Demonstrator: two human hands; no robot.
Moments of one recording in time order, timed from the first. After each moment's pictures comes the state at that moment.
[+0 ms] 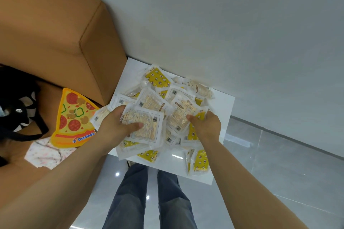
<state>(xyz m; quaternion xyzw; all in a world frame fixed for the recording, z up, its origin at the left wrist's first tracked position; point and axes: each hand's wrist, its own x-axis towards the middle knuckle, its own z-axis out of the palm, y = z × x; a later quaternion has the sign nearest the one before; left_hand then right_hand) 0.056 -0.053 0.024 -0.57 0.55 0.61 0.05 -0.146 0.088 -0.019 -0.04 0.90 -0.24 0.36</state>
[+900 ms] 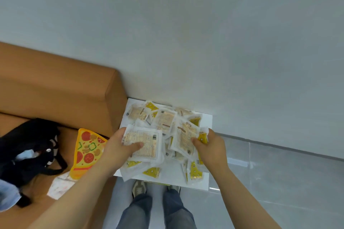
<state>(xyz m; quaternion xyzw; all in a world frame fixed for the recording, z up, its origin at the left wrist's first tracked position) 0.072 -0.044 0.146 -0.52 0.61 0.60 0.01 -0.114 0.135 0.143 -0.18 0.90 -0.30 0.28</state>
